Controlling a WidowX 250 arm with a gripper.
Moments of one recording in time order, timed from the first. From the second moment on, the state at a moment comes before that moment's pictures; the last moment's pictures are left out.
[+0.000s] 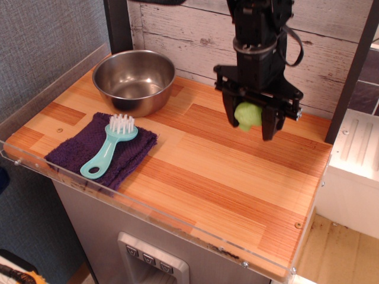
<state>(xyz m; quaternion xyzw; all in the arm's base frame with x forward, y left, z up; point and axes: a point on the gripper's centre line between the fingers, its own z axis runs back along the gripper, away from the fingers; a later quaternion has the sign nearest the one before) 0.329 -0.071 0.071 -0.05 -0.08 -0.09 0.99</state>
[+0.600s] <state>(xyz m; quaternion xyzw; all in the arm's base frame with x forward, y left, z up) 0.331 -0.089 0.014 -0.03 -0.01 -0.04 1.00</state>
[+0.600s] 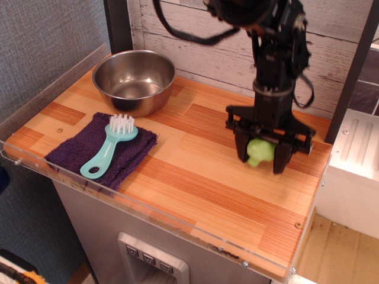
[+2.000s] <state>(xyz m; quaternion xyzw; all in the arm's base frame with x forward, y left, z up) 0.286 -0.024 0.121 -0.05 -0.05 -0.04 1.00</state>
